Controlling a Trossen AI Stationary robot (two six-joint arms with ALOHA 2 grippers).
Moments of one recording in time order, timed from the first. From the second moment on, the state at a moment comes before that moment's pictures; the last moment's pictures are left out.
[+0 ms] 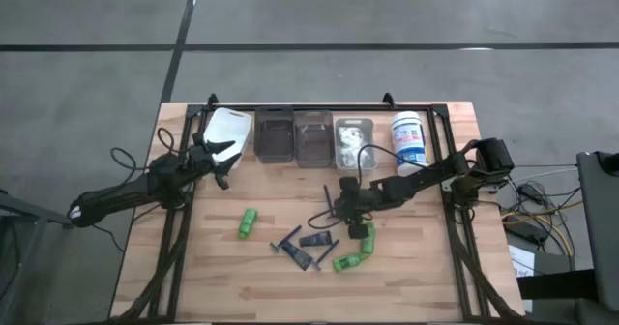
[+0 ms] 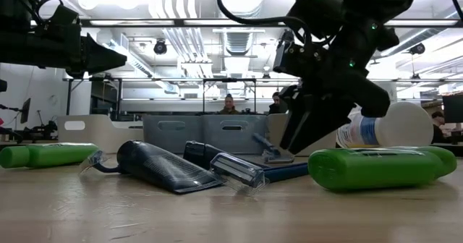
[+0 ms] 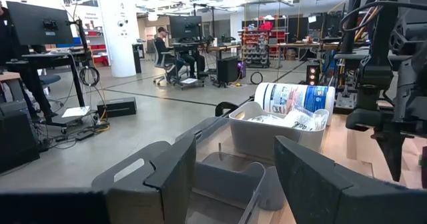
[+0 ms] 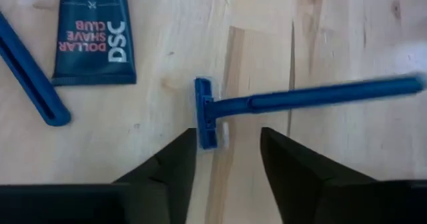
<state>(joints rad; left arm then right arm) 0.28 0.04 0.01 0.04 -0.26 0.06 0.14 1.72 0.83 -0.07 0.09 -0.02</state>
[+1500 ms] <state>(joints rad) 0.28 0.04 0.01 0.04 -0.26 0.06 0.17 1.71 0.86 -0.15 0.07 0.08</state>
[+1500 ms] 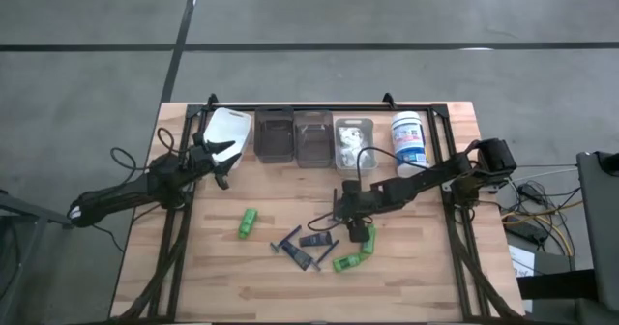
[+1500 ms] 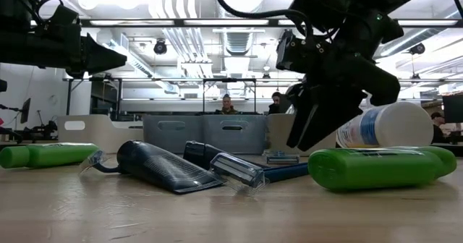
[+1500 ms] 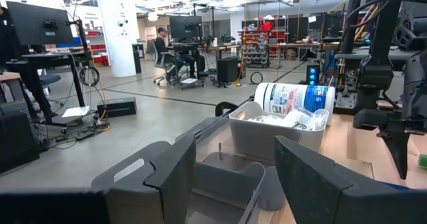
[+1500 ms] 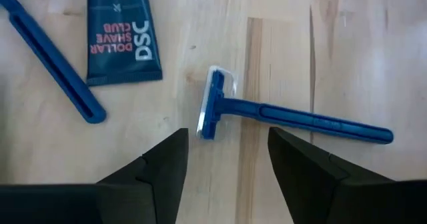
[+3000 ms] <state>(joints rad) 0.28 0.04 0.01 0.04 -0.26 0.06 0.16 1.77 1.00 -0.37 0.06 0.13</state>
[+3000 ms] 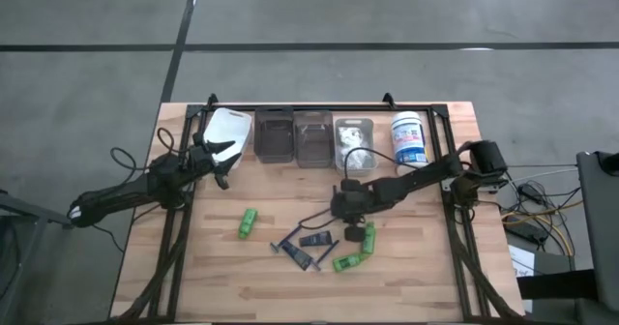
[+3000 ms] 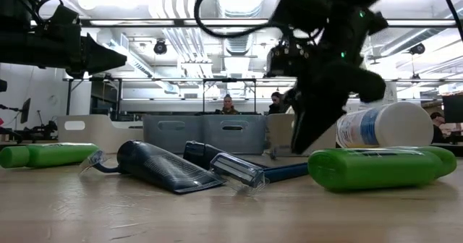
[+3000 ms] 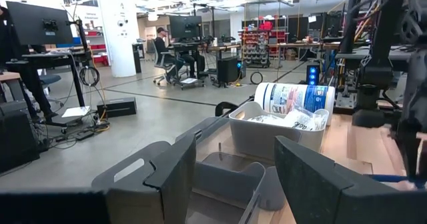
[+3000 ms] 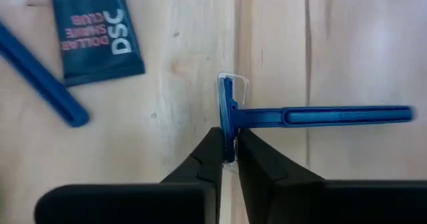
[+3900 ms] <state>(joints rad) 0.28 0.04 0.01 0.05 -0.26 0.06 -0.02 1.36 1.16 -0.48 -0.06 -0.20</state>
